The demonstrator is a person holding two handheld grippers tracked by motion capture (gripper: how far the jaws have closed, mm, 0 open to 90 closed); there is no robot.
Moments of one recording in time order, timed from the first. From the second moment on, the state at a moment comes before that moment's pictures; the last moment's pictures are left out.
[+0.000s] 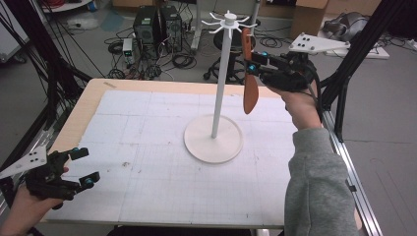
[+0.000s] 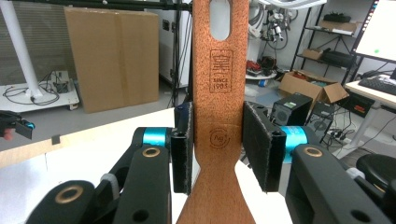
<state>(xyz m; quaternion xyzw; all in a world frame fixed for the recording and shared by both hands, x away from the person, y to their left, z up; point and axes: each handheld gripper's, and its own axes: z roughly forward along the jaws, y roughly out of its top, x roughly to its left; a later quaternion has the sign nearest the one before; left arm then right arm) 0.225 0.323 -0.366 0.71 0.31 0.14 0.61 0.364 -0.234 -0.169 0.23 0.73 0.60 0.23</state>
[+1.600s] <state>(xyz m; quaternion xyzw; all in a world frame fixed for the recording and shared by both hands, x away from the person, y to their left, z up) 0.236 0.316 -0.366 0.71 0.30 0.14 0.62 0.347 -0.220 -0.205 0.20 0.75 0.60 0.21</state>
